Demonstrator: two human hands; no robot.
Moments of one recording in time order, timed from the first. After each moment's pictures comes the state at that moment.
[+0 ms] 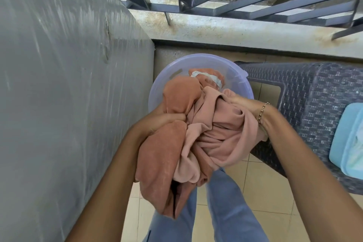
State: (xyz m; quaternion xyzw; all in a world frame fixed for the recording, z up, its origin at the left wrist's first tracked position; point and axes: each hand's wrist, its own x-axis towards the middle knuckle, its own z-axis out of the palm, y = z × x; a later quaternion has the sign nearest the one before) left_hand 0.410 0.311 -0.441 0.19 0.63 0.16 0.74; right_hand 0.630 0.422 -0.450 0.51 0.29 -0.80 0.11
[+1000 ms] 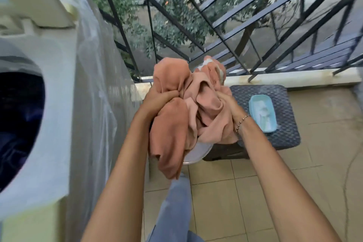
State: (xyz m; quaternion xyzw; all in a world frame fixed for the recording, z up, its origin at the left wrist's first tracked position) left_hand 0.418 0.324 -0.209 0.39 0.65 0.35 0.56; right_hand 0.644 0.347 -0.233 0.62 0.30 -0.65 -0.31
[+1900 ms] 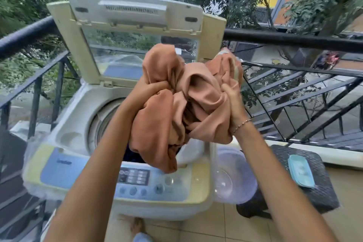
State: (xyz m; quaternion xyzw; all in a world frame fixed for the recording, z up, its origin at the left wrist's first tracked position) left_hand 0.136 0.169 0.088 0.46 0.59 0.53 0.39; right_hand 0.367 0.228 0.079 0.36 0.53 -0.58 -0.50
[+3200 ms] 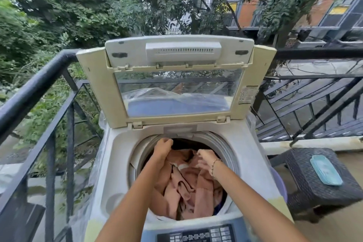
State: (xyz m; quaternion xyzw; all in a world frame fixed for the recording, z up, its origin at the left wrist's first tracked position) left_hand -0.021 0.227 -0.088 0.32 0.73 0.33 0.51; right_hand 0.147 0.222 -0.066 0.70 0.29 -0.62 -0.21
